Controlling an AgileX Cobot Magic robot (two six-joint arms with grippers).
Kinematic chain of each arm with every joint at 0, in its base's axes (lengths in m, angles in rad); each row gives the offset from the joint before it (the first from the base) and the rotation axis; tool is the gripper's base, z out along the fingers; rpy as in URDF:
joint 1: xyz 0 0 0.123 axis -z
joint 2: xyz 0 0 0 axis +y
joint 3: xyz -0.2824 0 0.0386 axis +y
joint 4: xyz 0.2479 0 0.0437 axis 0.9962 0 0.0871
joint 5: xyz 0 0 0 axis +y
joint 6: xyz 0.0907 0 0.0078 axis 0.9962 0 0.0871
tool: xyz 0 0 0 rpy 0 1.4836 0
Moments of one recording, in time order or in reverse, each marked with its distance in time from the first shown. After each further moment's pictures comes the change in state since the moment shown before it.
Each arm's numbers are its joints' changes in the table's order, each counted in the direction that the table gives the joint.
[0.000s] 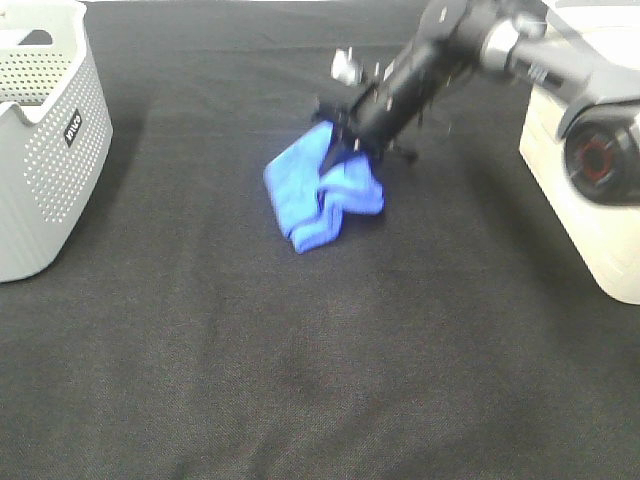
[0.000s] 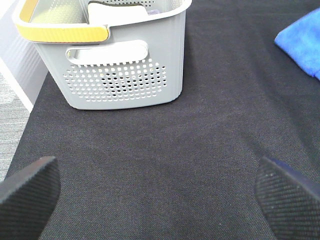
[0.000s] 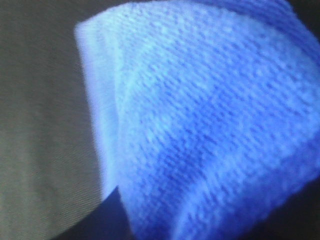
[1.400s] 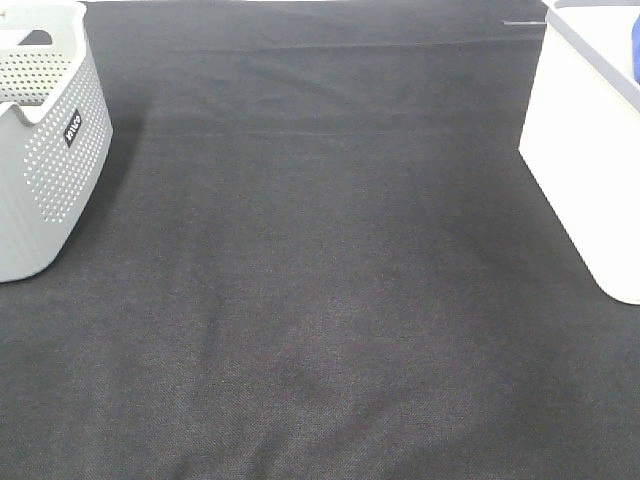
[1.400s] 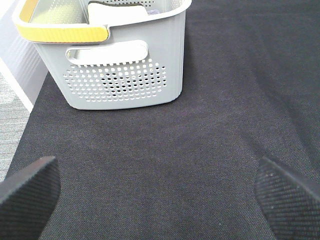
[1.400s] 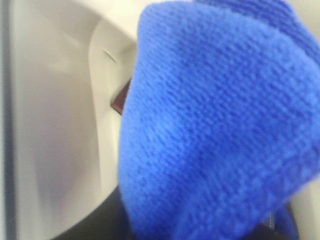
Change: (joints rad) left arm 0.000 0.000 0.000 0.000 0.000 0.000; right arm 0.500 -0.548 0.299 -0.490 0.004 -0.037
